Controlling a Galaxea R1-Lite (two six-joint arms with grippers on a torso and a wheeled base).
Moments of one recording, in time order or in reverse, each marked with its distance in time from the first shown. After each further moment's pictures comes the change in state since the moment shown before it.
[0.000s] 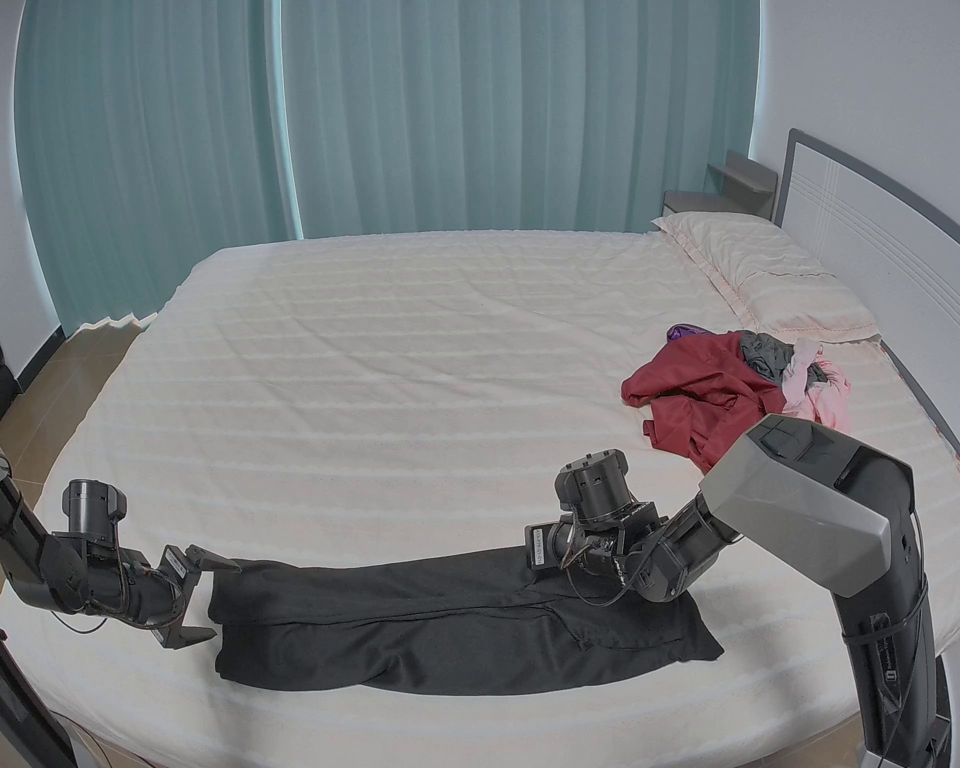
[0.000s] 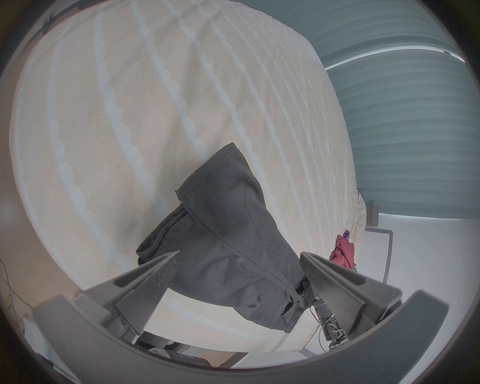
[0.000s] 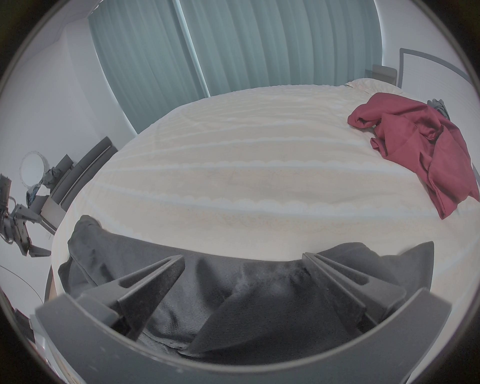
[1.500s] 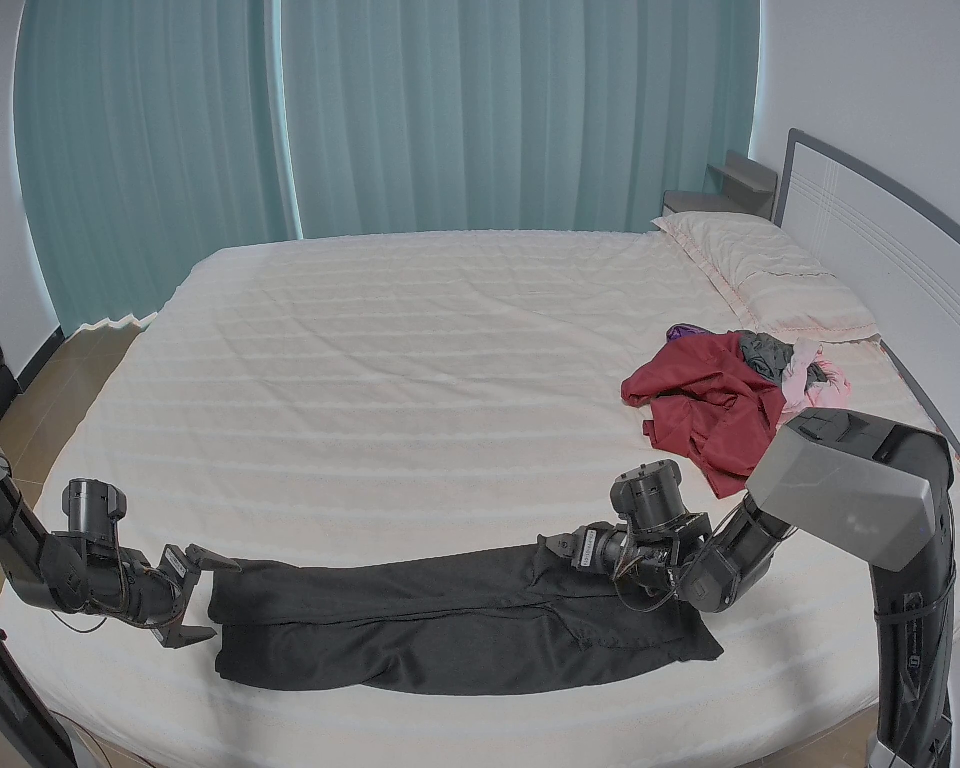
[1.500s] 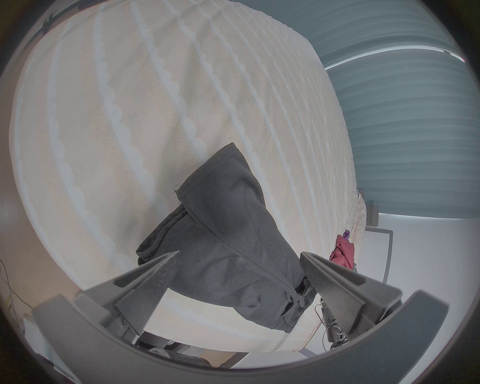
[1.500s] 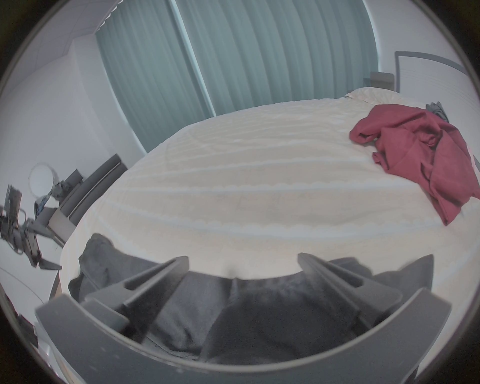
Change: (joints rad) left arm 0.000 0.000 -0.001 0.000 -0.001 0.000; right arm -0.072 -0.103 0.263 -0.129 0.017 0.260
